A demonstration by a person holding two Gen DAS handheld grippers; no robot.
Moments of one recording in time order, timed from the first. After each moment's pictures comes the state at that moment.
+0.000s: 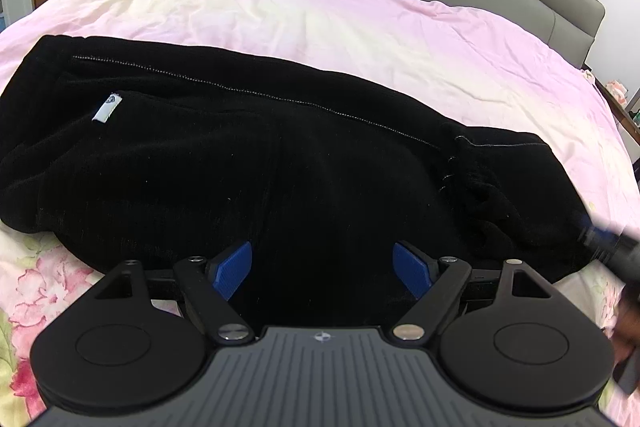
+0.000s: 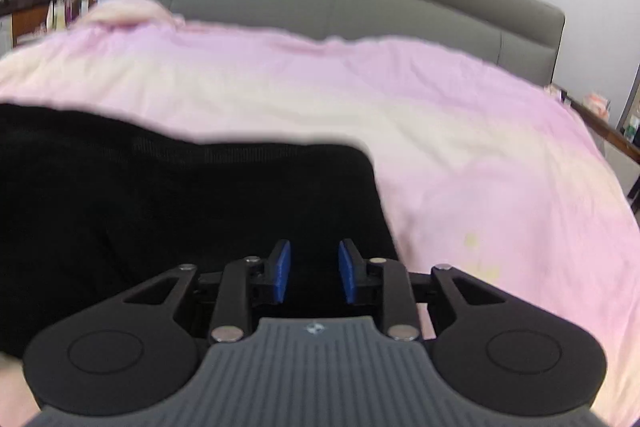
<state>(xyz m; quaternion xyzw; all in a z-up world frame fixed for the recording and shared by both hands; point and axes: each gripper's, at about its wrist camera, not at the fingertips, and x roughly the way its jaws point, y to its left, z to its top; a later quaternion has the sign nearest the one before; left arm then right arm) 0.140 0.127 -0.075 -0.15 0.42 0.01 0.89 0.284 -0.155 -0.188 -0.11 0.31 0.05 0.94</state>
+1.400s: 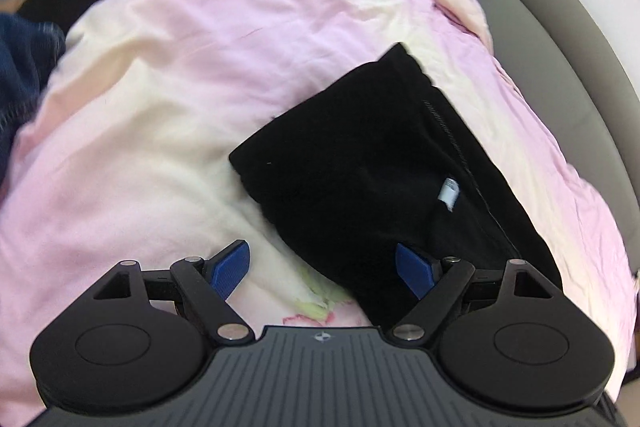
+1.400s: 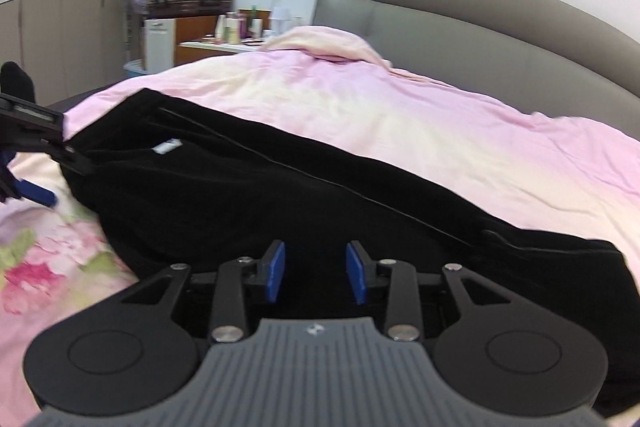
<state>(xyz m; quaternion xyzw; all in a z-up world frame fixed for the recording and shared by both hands) 0.084 0.343 -0.111 -0.40 0.36 0.19 0.82 0.206 0.076 -0.159 -0.12 0.25 0.29 0.92</state>
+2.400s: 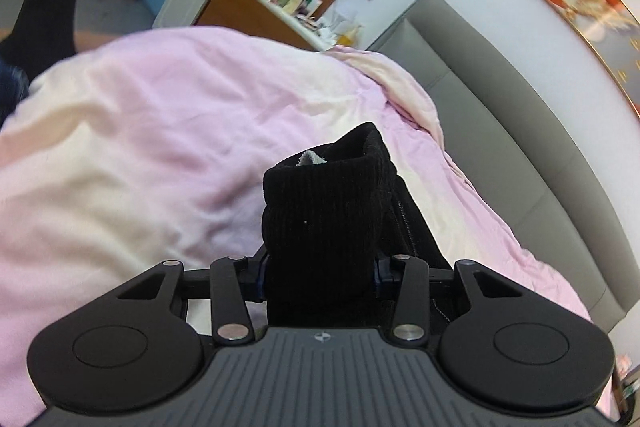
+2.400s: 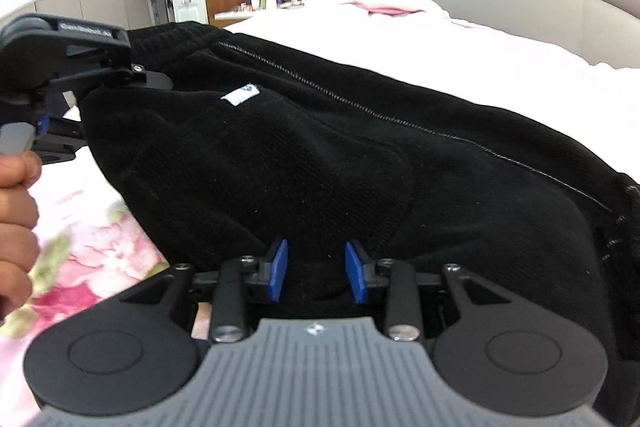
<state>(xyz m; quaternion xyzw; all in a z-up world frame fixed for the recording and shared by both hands) 0.087 0.317 -0.092 -0.38 0.19 0.19 0.89 0.198 0.146 -0.196 -0.08 0.31 0.33 0.89</state>
